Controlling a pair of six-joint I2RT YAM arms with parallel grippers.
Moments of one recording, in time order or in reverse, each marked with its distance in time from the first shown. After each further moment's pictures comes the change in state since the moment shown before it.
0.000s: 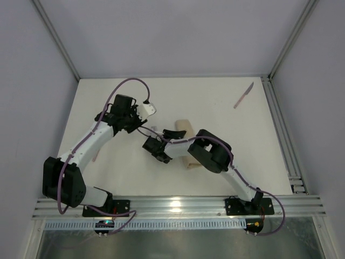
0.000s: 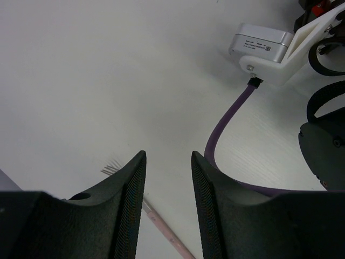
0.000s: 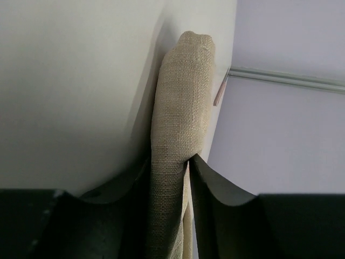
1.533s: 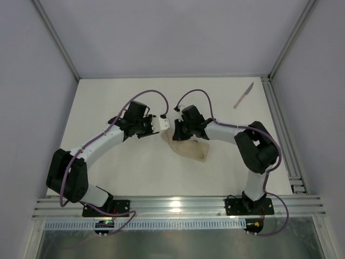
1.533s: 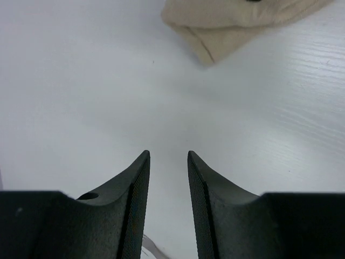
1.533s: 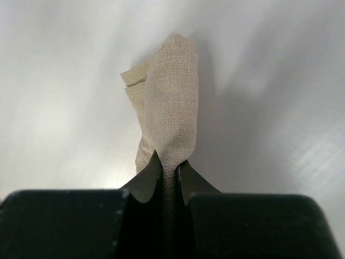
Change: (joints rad) left arm -0.143 0.071 -0.093 0.141 0.094 0.241; right arm -0.396 -0.445 -0.315 0.231 -1.524 0.662
